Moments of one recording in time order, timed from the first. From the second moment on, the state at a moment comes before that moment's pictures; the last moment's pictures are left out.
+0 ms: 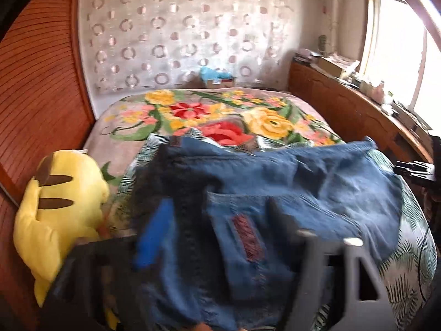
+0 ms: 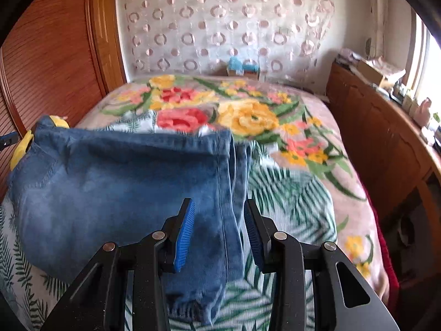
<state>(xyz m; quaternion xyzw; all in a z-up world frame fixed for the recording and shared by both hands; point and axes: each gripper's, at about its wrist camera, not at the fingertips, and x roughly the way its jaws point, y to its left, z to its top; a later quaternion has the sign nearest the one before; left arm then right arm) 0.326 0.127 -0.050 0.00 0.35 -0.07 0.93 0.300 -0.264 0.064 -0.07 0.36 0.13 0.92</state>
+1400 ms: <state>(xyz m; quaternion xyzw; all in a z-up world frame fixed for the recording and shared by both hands) 0.251 0.123 -0.073 0.03 0.33 0.00 0.94 0.263 -0.259 0.061 -0.03 0.40 0.10 0.91</state>
